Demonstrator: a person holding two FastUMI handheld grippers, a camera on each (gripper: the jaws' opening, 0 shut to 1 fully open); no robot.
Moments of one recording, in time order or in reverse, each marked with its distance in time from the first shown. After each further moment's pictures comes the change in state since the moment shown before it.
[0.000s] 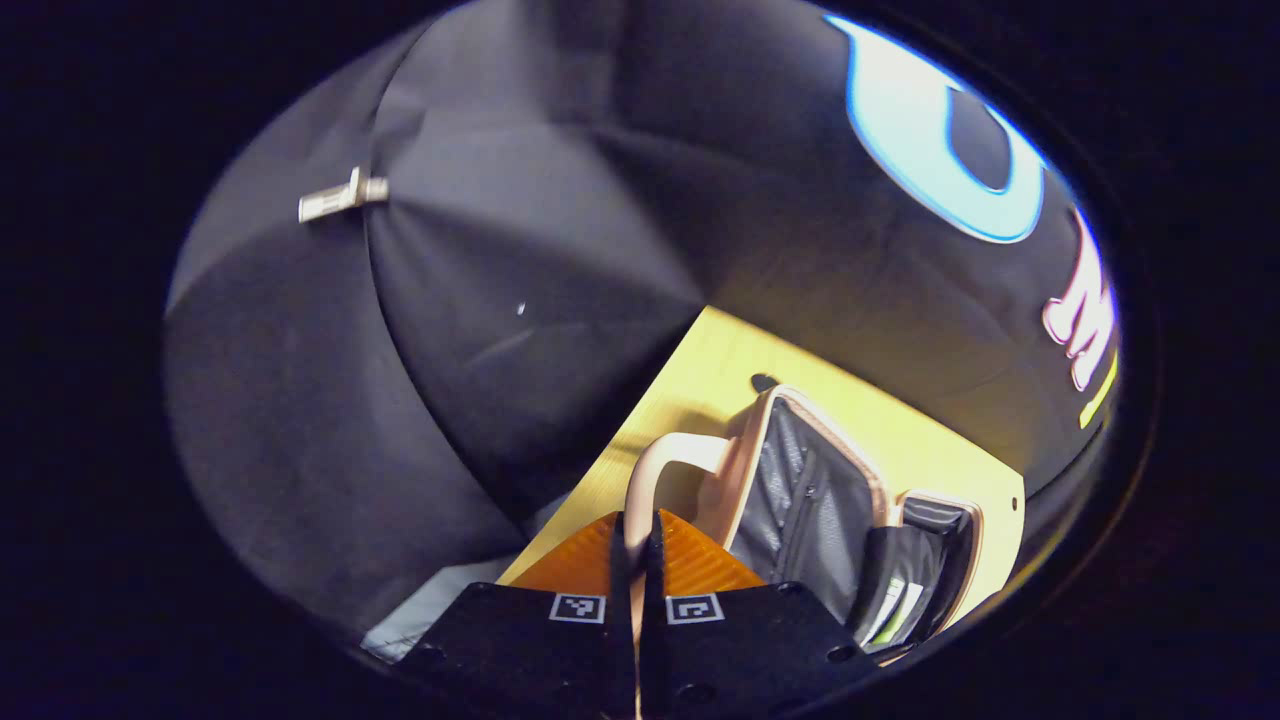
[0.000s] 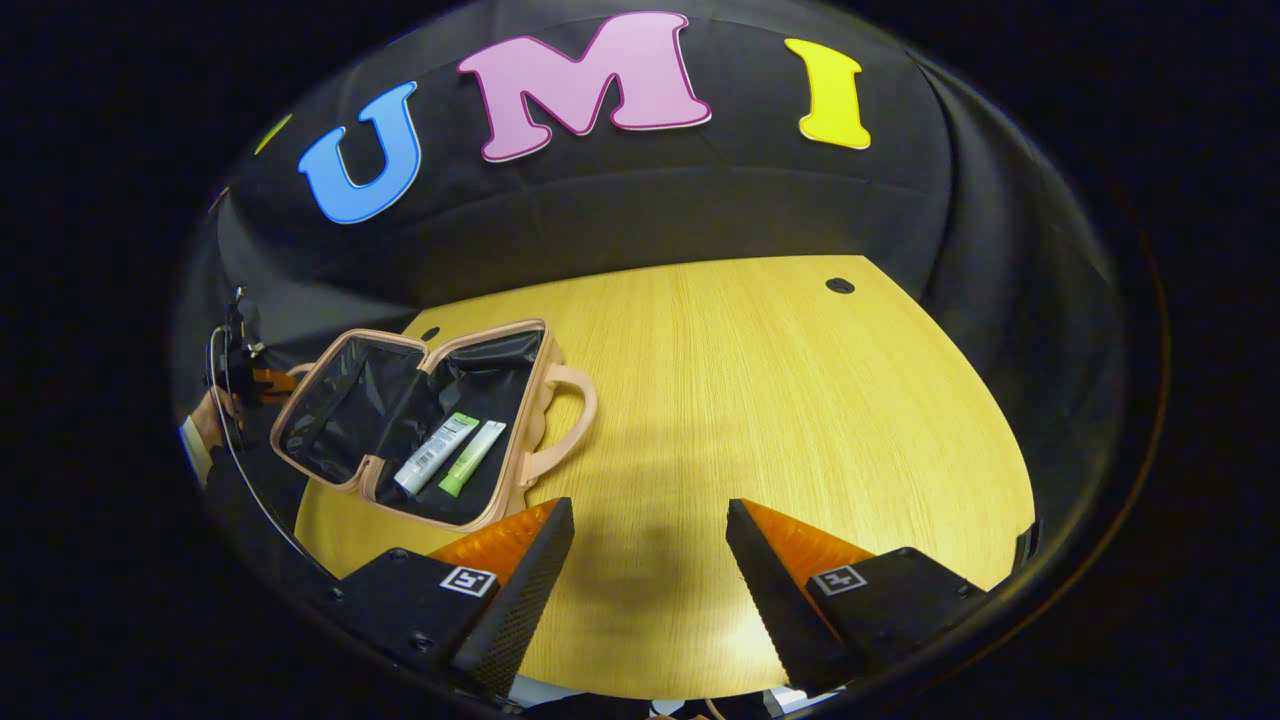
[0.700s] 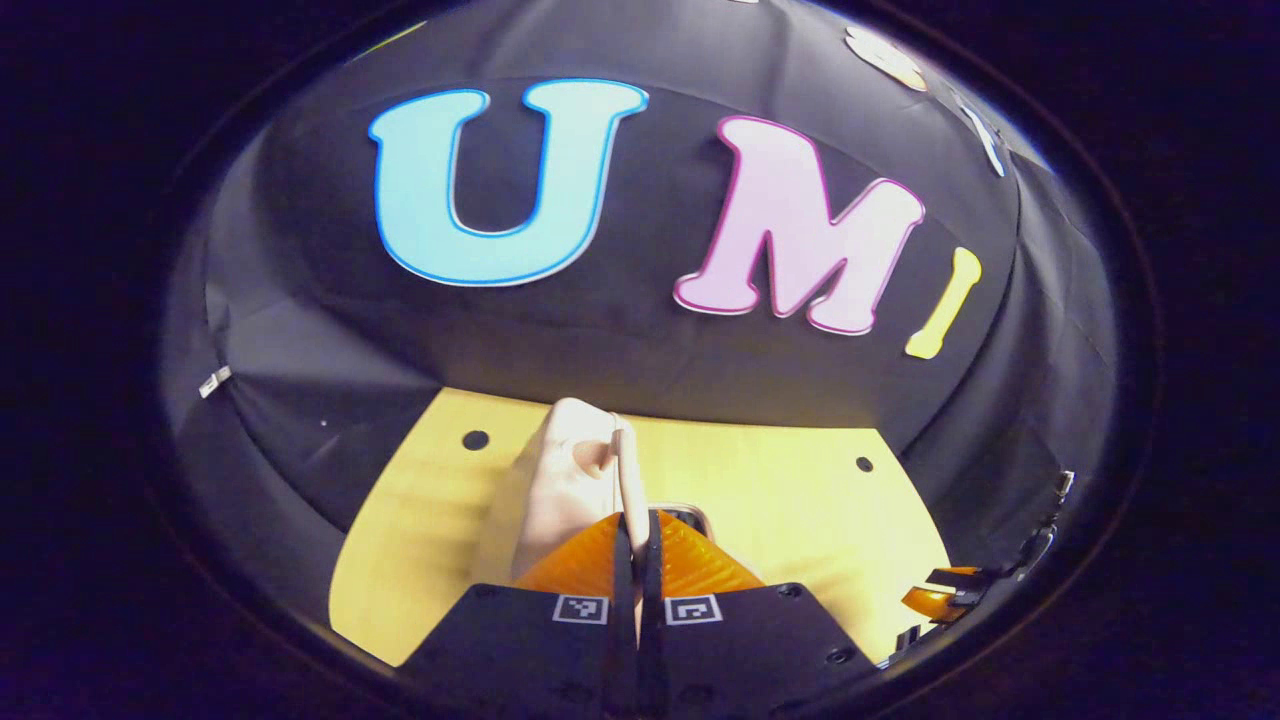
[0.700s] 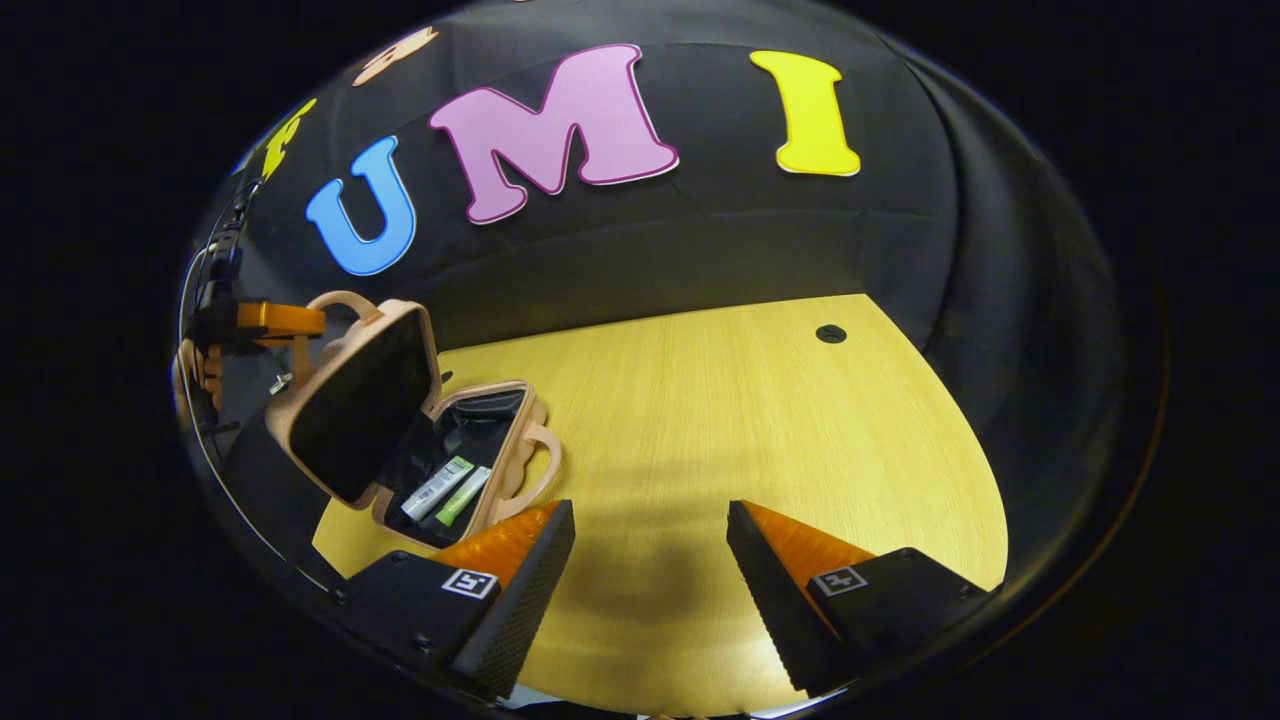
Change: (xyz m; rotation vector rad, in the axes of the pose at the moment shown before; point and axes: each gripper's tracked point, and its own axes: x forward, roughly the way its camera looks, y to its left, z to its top) left arm -0.146 -0.346 -0.039 0.257 -0.046 -0.369; right arm -0.008 -0.069 0.056 0.009 -0.084 0.087
